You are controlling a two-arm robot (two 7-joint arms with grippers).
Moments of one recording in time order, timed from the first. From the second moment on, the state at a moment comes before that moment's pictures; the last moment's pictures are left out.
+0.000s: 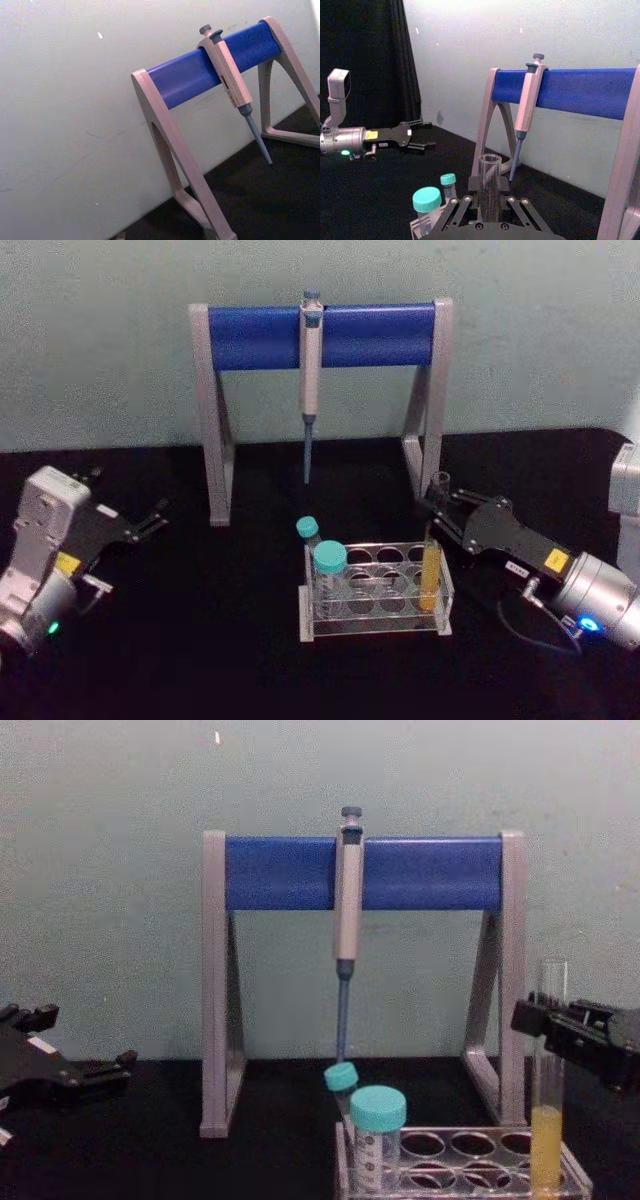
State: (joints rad) left arm -0.20 0.60 0.45 -1.41 -0.25 -0.12 0.03; right arm 0.22 0.51 -0.37 -1.37 0.65 -0.20 0.71
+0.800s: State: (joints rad) left arm -0.20 0.60 0.45 -1.41 -0.25 -0.12 0.03; right arm 0.24 0.51 -0.39 -1.35 0.62 -0.17 0.71
